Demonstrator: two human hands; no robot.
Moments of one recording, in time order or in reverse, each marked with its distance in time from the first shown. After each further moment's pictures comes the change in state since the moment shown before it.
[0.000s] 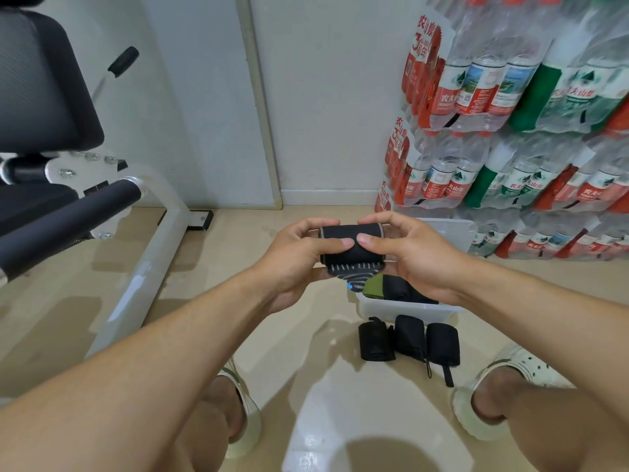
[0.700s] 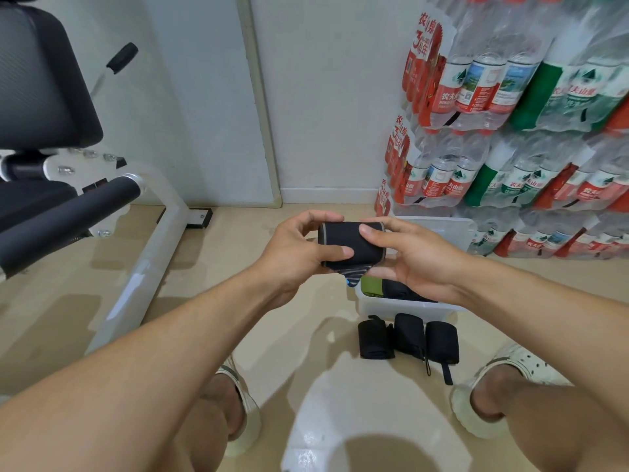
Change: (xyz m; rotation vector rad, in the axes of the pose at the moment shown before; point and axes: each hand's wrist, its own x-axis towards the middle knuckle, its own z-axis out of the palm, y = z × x) left_hand -0.003 -0.001 0.000 0.145 0.012 0.121; right_hand 0.002 0.000 -0.001 0.101 -0.014 0.135
